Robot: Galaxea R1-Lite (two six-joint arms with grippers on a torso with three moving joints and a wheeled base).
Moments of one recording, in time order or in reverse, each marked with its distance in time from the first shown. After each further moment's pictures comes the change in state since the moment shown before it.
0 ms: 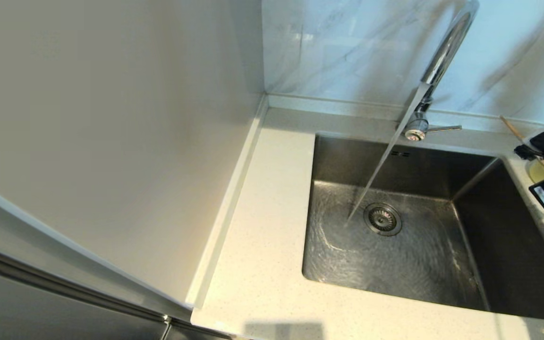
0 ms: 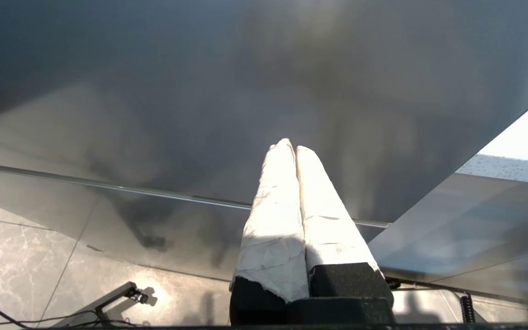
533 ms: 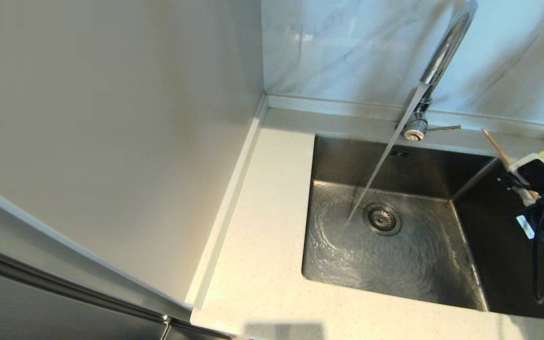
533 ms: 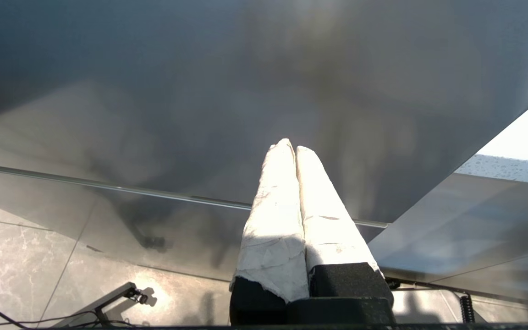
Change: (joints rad) left arm 0.000 0.000 0.000 0.000 0.000 0.000; right arm 0.153 -0.118 0.405 -0.420 -0.030 0.021
